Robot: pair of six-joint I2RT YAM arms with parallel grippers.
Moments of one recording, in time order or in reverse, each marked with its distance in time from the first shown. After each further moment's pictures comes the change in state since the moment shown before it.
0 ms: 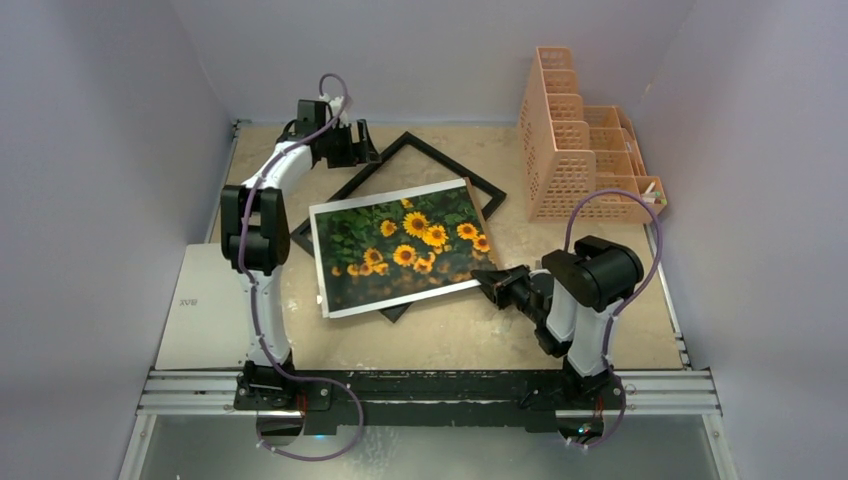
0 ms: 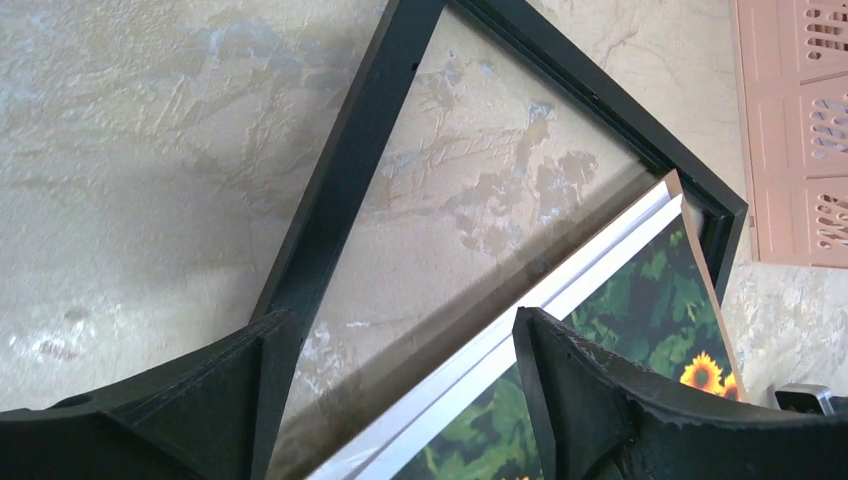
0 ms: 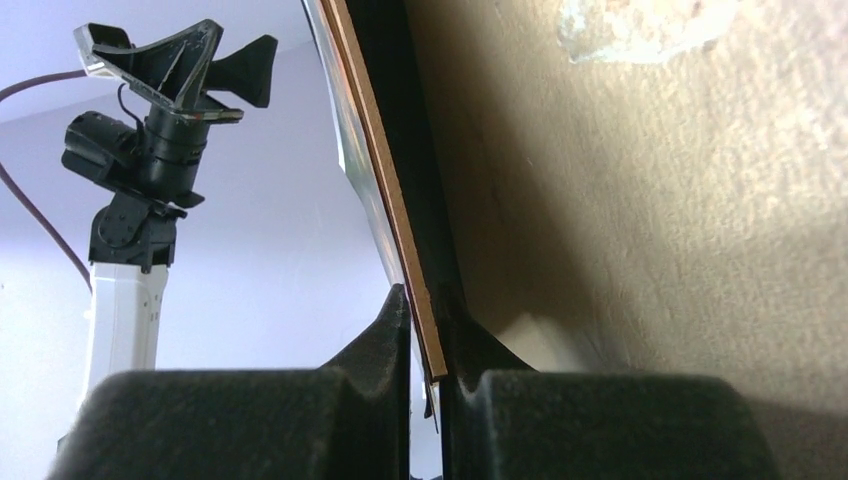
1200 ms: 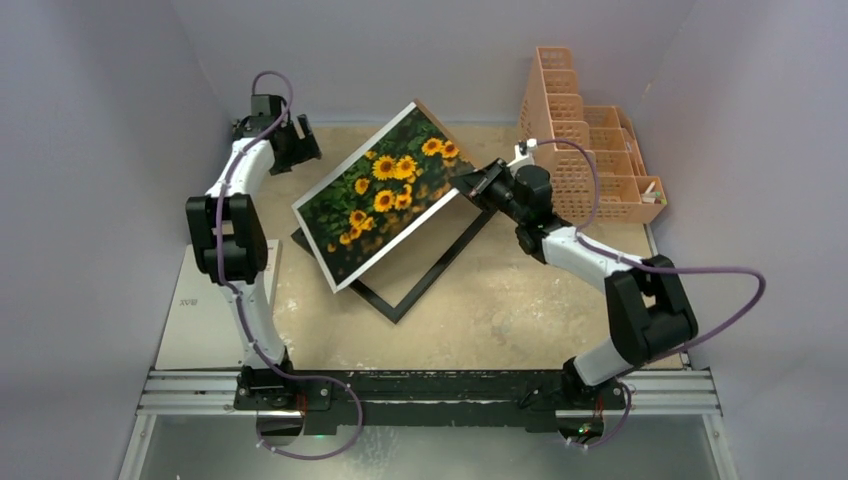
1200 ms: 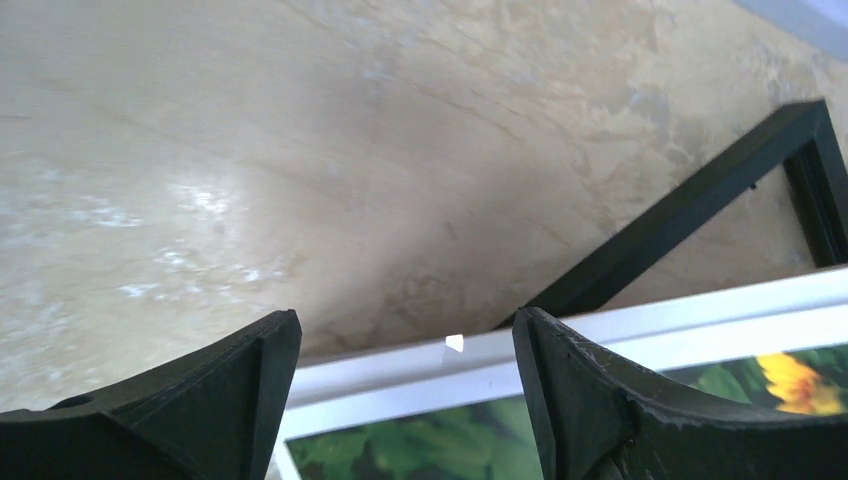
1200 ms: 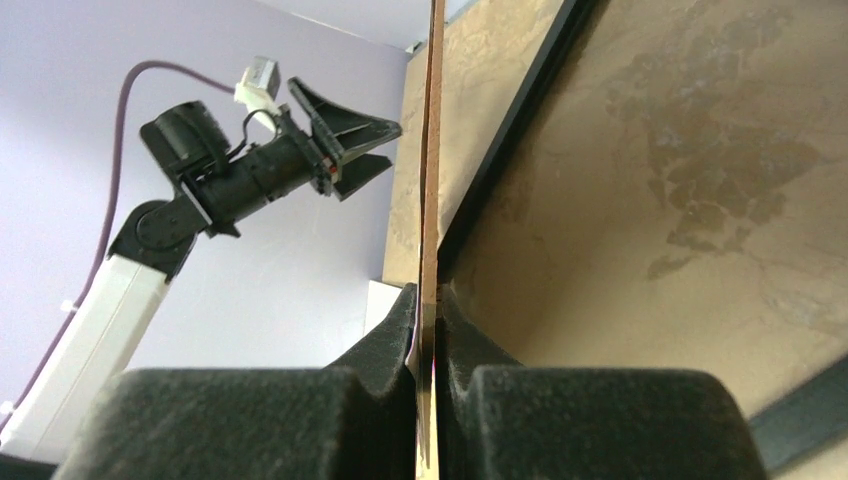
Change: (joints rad) left arm 0.139 -0.129 -0.048 -0.183 -0.416 -0.097; right arm -0.037 -0.439 0.792 -1.028 -0.085 -0.533
